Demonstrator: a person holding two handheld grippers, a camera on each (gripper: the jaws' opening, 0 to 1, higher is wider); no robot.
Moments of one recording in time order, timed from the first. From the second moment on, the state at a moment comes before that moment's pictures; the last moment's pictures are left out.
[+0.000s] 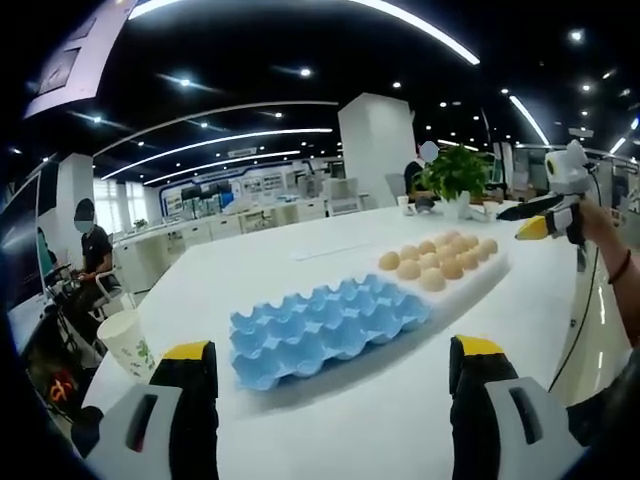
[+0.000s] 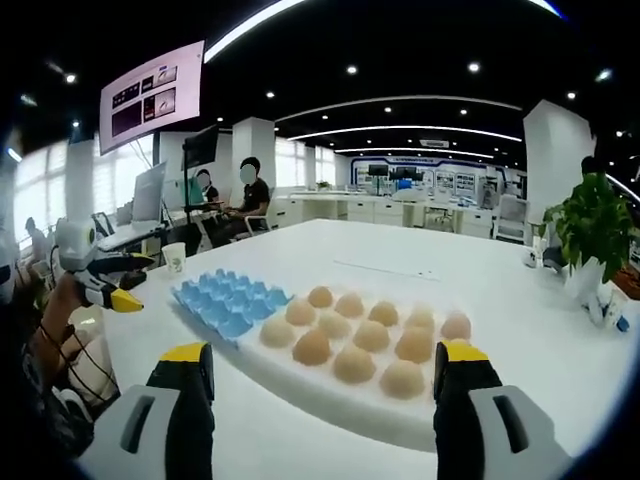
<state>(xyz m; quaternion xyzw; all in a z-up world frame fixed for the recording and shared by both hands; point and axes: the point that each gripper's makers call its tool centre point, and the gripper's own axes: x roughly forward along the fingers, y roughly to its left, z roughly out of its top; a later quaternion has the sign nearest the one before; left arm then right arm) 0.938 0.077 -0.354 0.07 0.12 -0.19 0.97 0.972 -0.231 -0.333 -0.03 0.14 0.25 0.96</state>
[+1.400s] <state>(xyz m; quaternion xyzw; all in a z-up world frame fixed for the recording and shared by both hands) 0.943 0.078 -0.348 0.07 0.11 -0.19 0.97 1.007 -0.199 -0.329 -0.02 0.11 0.28 0.95</state>
